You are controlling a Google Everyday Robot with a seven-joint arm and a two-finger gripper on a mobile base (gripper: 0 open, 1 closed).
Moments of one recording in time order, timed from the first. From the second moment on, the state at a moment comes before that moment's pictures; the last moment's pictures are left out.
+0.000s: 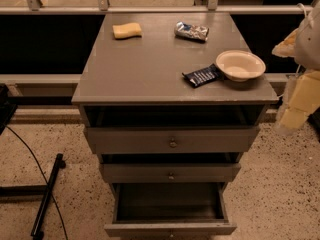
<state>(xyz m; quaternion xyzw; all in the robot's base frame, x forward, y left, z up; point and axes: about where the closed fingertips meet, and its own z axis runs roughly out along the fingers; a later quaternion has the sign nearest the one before) 0.438 -0.217 0.976 -0.60 0.78 -0.03 0.16</state>
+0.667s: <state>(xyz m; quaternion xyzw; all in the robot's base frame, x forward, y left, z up) 0.443 -0.212 0.957 -0.60 0.78 -0.03 0.17</state>
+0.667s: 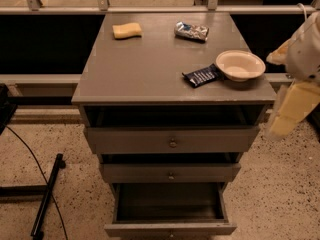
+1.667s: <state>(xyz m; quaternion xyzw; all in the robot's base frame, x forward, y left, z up) 0.439 -0.196 0.768 -0.57 0.79 0.08 0.22</state>
